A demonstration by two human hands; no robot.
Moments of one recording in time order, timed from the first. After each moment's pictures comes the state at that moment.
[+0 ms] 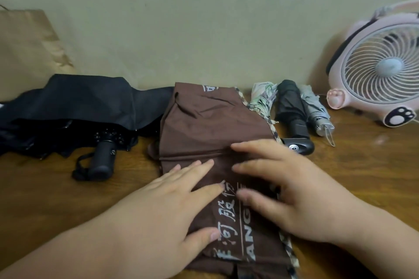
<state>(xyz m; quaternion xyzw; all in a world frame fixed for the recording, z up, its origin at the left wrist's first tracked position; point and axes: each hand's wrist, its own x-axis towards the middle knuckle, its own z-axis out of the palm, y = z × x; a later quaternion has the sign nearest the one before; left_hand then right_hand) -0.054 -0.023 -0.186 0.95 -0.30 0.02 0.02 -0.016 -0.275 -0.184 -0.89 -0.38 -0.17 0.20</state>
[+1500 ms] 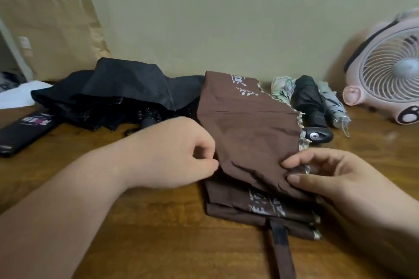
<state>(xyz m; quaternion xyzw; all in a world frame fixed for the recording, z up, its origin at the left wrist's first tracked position) -0.058 0.023 -0.133 0.95 -0.25 -0.04 0.20 -0.077 -0.259 -0.167 -0.75 -0.03 0.10 0.65</state>
